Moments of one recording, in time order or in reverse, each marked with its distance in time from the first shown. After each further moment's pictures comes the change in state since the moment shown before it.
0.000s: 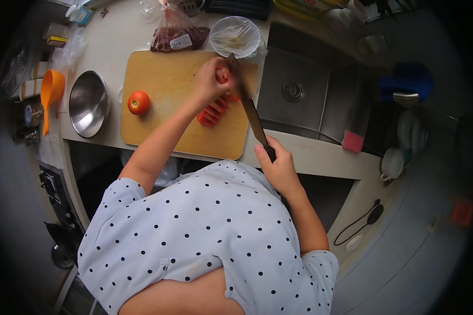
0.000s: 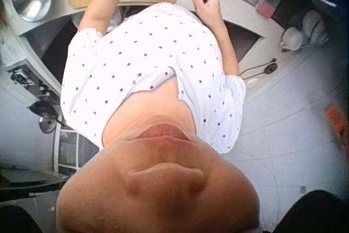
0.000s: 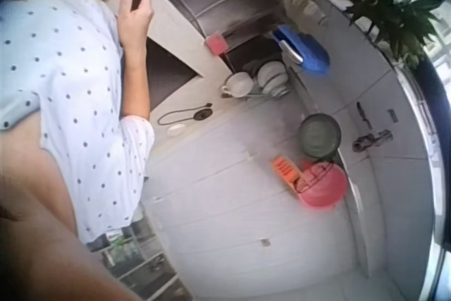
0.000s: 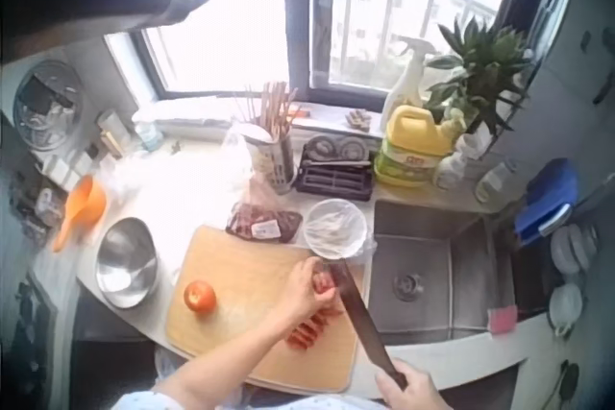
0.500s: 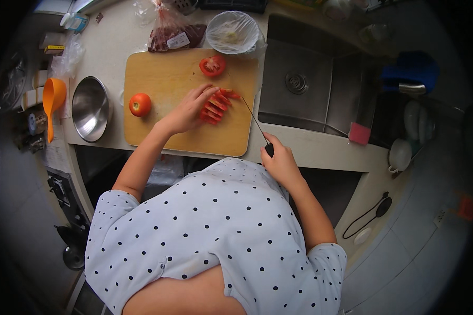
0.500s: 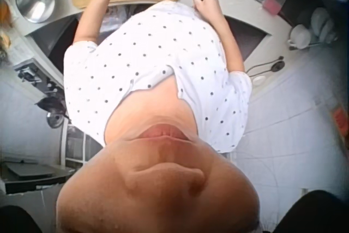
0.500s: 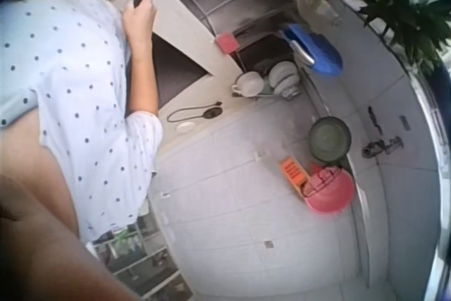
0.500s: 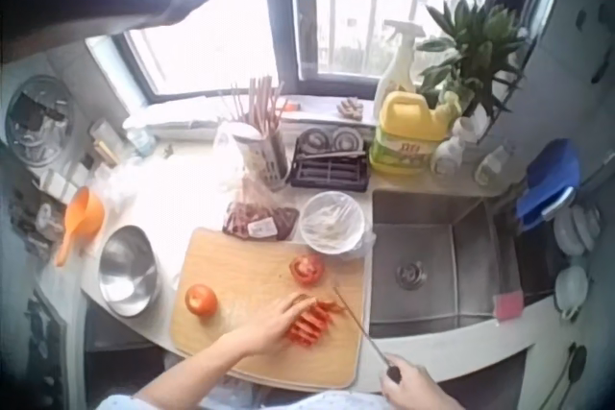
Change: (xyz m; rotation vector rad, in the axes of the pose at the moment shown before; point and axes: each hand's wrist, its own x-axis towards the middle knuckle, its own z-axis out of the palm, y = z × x) left_hand -0.066 -0.007 -0.067 0.150 -0.520 0.291; right_hand 0.010 0.020 0.002 -0.282 -0.055 0.133
